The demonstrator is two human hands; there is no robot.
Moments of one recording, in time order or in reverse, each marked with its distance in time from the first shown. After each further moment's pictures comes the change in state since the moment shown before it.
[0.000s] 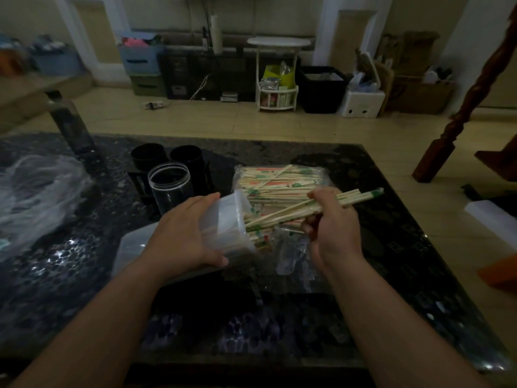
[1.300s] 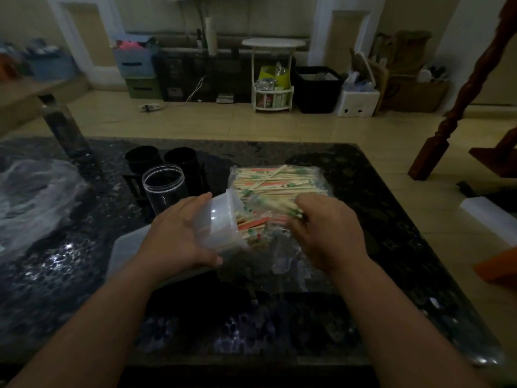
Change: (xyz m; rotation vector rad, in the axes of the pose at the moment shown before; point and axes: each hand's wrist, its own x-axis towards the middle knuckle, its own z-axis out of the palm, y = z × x) left_hand -0.002 0.003 0.000 -0.011 0.025 -0.027; right_hand 0.001 -0.017 -0.027 -1.501 -0.296 -0.995
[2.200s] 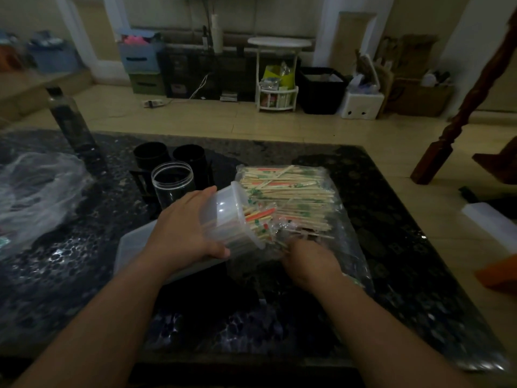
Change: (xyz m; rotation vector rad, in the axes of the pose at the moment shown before) left_hand 0.005 -0.002 -0.006 -0.010 0.012 -0.033; right_hand -0.022 0.001 0.084 -0.035 -0.753 0.386
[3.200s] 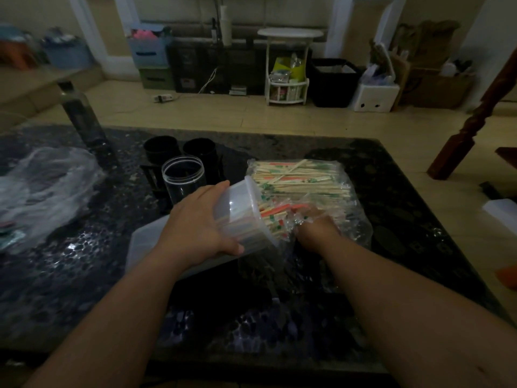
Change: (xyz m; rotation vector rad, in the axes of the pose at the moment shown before) left_hand 0.002 0.002 0.001 -0.001 -0.015 -0.018; right_hand 0.060 -0.006 -0.017 0.154 -0.043 0.100
